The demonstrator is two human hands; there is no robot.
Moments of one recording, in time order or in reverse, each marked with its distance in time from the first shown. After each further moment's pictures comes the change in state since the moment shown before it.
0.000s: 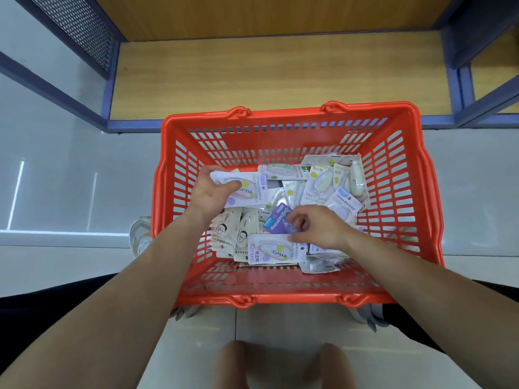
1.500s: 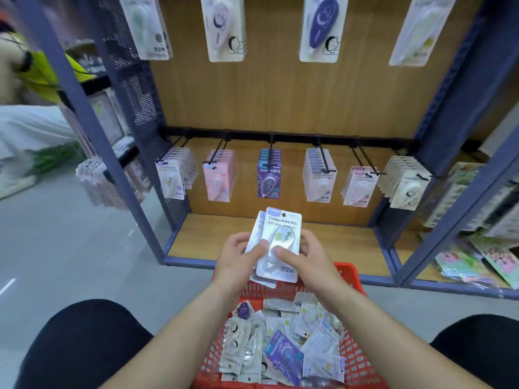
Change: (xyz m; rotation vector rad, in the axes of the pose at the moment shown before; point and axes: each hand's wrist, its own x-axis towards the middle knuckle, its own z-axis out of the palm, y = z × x) left_hand -0.223 0.179 -0.081 -0.498 -0.074 0.362; right_hand -0.191 -0.269 -0.064 0.615 0.486 -0.403
